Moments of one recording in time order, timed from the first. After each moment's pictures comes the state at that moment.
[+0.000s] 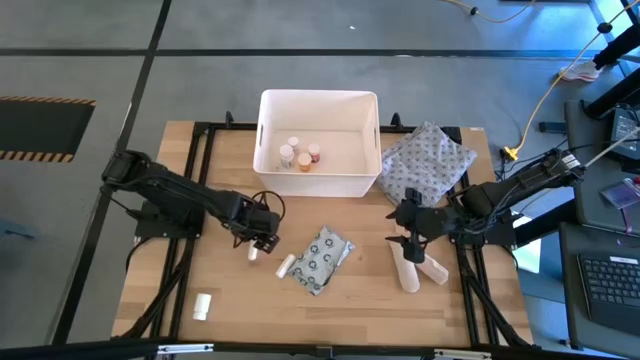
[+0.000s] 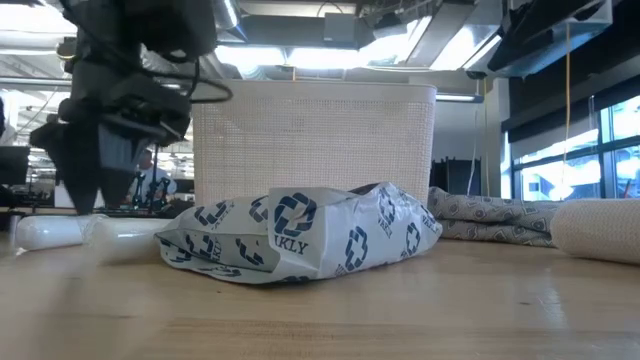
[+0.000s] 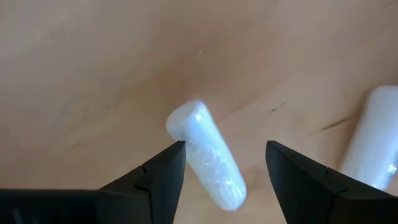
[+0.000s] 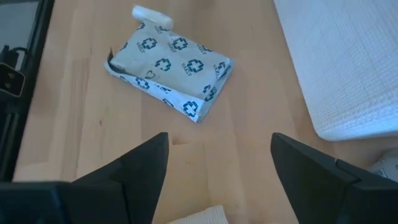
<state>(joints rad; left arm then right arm) -0.18 1.44 0.78 -0.74 0.09 -1.28 0.41 1.07 0.92 -0.71 0.32 0.40</state>
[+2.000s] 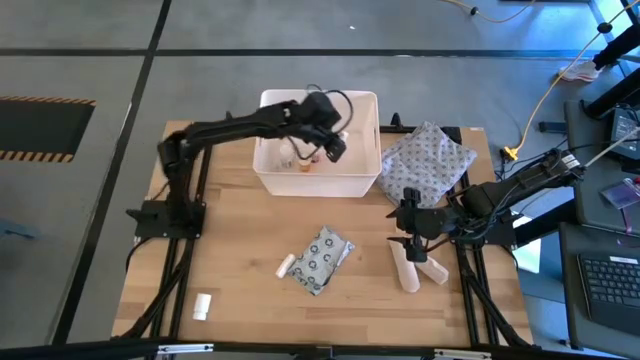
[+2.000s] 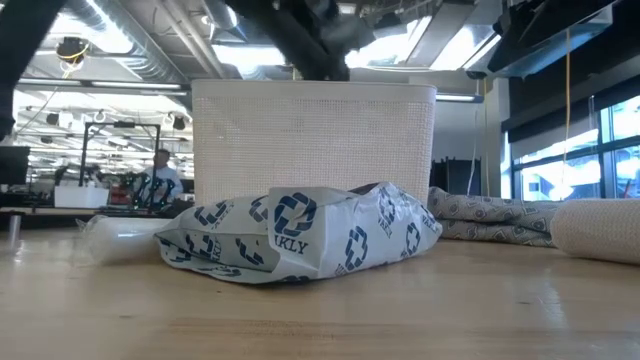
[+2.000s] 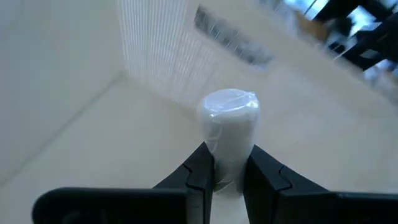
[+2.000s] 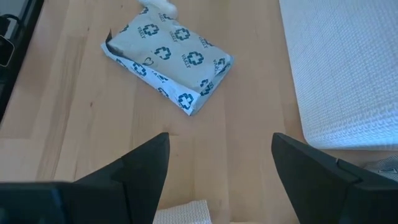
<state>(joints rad) 0.42 1.86 1.69 -0.56 0.10 -0.30 0.41 1.07 0.93 -0.73 0.32 0.28</state>
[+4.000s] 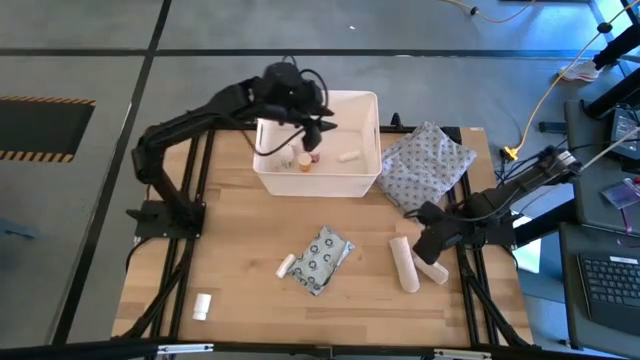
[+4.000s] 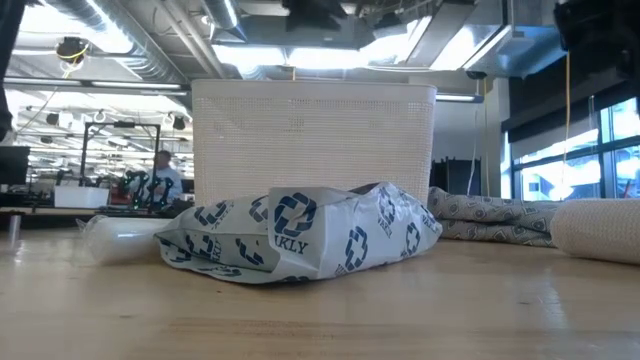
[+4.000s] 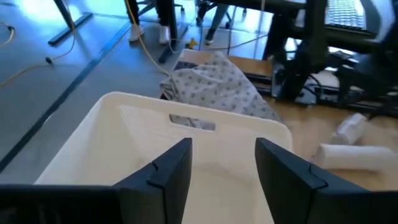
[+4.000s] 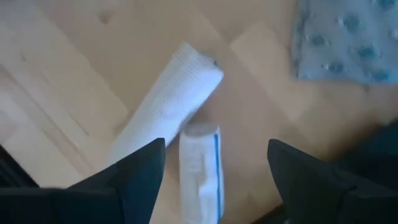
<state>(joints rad) 0.42 1.66 1.86 -0.70 0.15 0.07 0.52 1.08 0.92 -1.22 0.11 1.25</state>
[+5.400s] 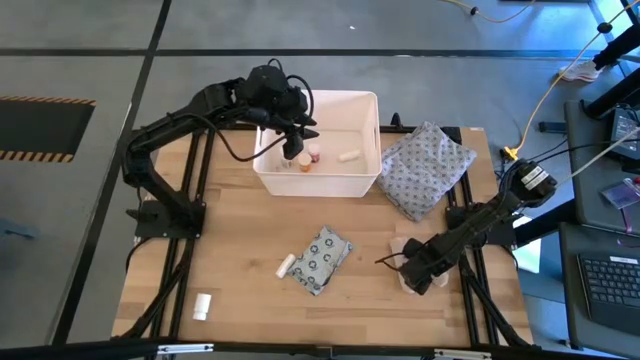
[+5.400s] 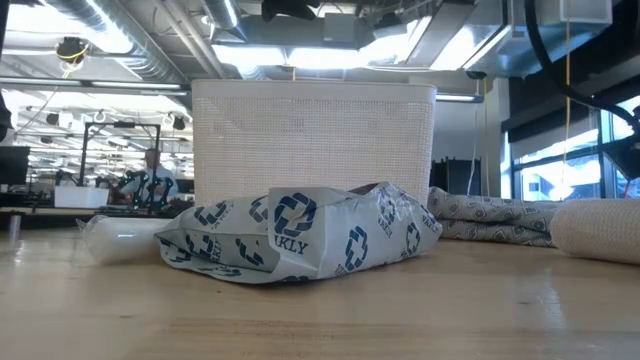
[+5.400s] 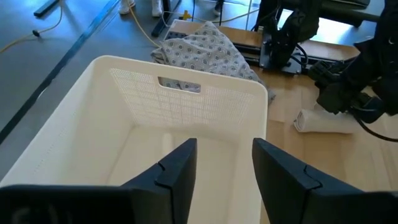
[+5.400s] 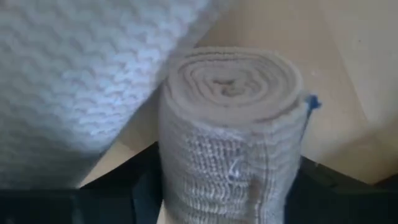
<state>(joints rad) 0.40 1.57 1.86 -0.90 0.15 0.06 0.65 1.52 0.70 -0.82 -0.19 1.33</state>
